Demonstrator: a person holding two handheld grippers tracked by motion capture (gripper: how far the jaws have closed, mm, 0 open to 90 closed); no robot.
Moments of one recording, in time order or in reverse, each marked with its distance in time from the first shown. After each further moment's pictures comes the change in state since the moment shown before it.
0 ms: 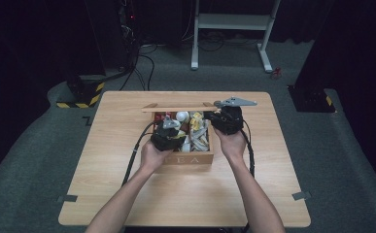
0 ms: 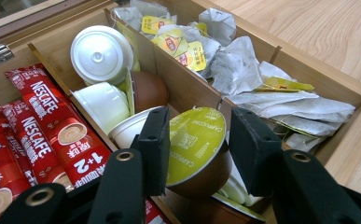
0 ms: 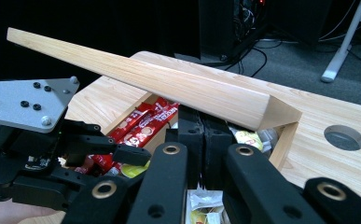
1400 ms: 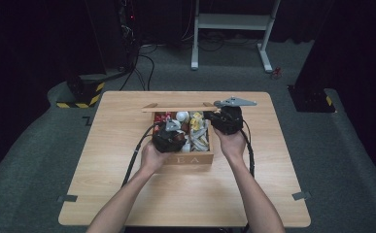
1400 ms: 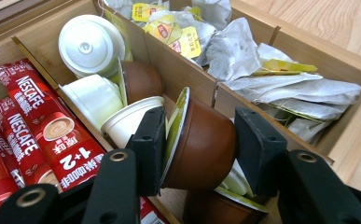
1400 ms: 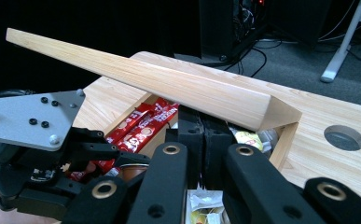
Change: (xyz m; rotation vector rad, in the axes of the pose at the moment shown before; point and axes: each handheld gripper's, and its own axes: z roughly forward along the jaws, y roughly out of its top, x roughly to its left) left arm -0.004 -0.004 0.005 0.030 -0.002 0.044; right arm 0.000 0.000 0.001 -0.001 -0.002 0.003
